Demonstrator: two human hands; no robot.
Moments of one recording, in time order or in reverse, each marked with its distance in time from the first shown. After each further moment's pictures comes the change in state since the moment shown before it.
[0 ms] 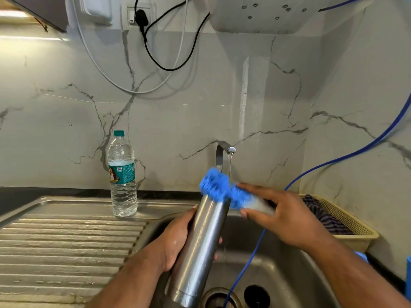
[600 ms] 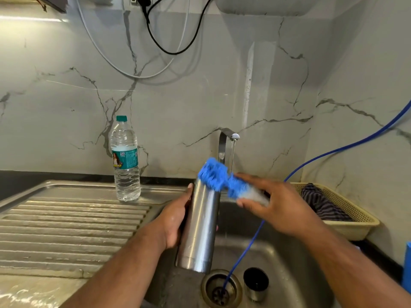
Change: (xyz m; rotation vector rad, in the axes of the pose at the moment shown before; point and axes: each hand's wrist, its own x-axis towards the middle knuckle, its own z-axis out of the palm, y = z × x) left_hand 0.014 -0.002 -0.012 -0.043 0.186 -0.030; right_hand -0.001 -0.008 0.008 -0.061 -0.099 -0.015
